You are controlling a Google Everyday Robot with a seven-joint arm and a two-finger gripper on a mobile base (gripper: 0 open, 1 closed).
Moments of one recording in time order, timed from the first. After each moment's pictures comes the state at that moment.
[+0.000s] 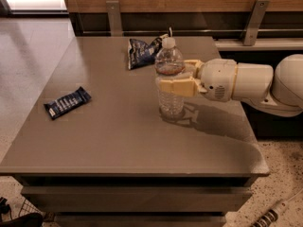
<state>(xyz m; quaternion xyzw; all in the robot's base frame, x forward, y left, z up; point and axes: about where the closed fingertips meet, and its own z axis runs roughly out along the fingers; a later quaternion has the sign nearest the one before) 0.538 -0.053 0.927 -0.42 0.62 0.36 0.56</state>
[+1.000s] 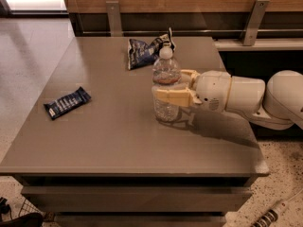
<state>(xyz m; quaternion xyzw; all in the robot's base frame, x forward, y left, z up) 0.530 -0.042 0.898 -0.42 0.61 0.37 0.56</state>
